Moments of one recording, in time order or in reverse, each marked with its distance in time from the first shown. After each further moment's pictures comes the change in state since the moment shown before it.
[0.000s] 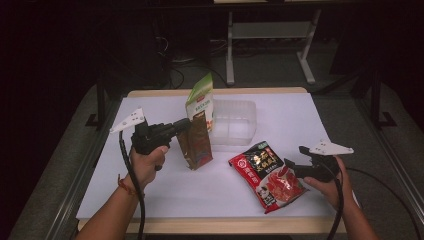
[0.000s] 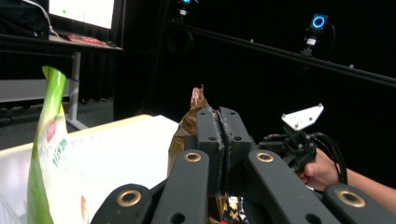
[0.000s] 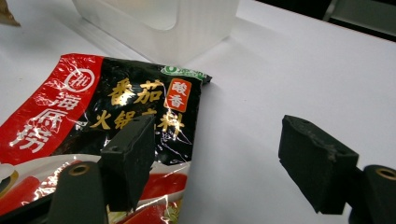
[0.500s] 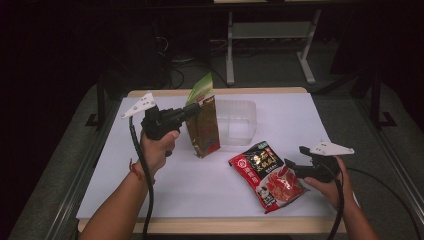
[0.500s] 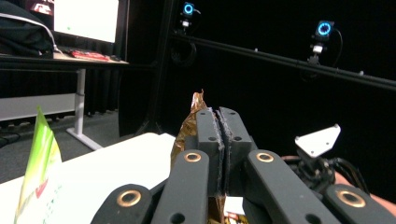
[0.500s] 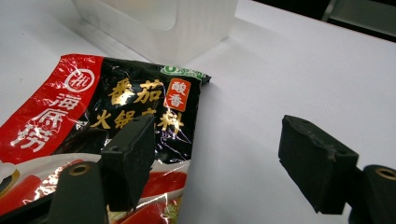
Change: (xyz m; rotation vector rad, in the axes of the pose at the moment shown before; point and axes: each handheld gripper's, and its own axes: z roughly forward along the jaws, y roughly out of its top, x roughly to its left) left arm 0.002 0.028 0.038 -0.032 0.016 0.037; right arm 0.001 -0.001 -0.001 -0.001 0.001 0.003
